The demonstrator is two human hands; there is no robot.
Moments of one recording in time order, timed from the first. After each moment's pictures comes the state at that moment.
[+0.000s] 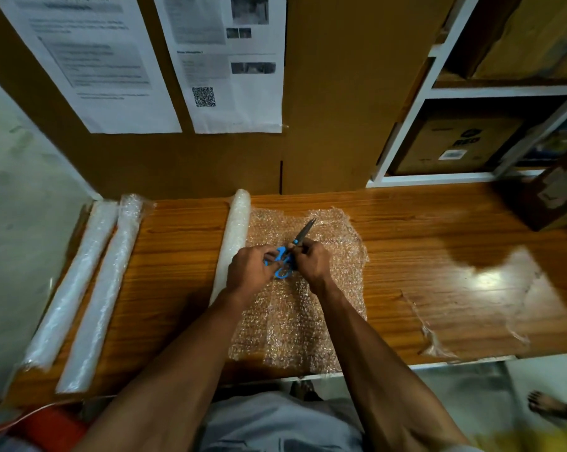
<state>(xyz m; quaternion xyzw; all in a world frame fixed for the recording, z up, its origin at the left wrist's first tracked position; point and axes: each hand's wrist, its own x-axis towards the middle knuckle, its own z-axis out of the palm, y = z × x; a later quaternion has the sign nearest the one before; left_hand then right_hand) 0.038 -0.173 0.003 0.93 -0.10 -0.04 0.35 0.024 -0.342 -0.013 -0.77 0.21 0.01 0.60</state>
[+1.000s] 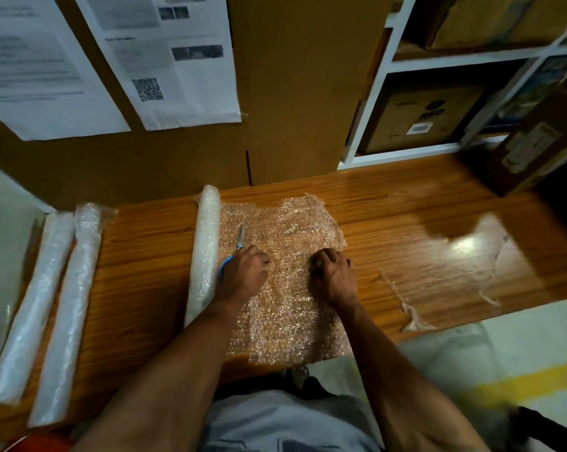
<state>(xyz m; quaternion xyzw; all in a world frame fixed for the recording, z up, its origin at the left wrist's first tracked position) 0.037 -0.203 -0.023 0.95 -0.26 -0.06 0.16 -0.050 -0.435 -0.055 -0.98 0.10 0.01 0.16</state>
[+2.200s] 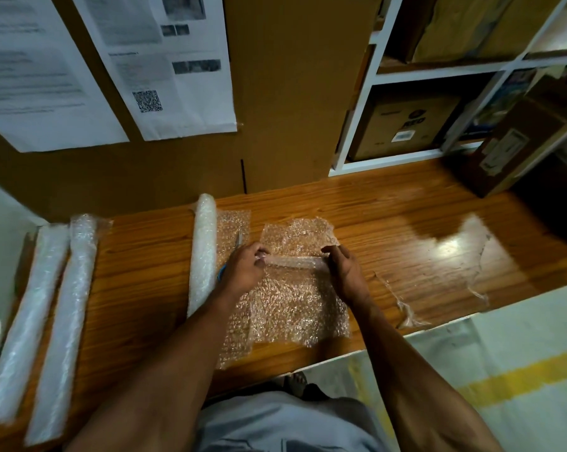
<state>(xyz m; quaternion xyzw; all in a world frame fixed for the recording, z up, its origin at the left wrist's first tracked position) 0.050 -0.204 -0.013 0.90 -0.17 -0.14 0.38 -0.062 -0.459 -0.034 -0.95 0.09 -0.08 0.27</state>
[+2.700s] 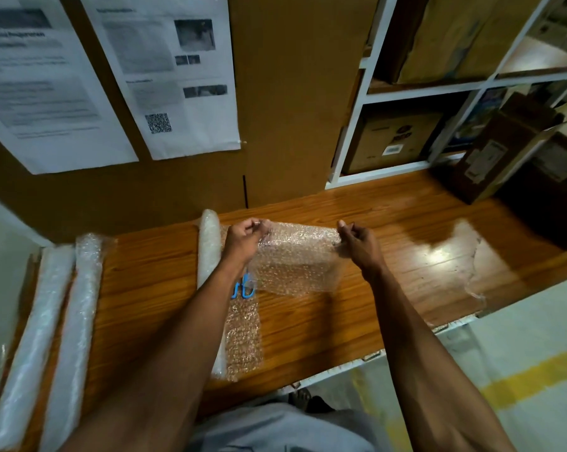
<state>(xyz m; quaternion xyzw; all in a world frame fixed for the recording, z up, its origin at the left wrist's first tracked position) 0.094 -0.211 0.053 0.73 -0.05 -0.18 0.66 -0.031 -0.463 0.059 -0.72 0.23 -0.12 0.65</state>
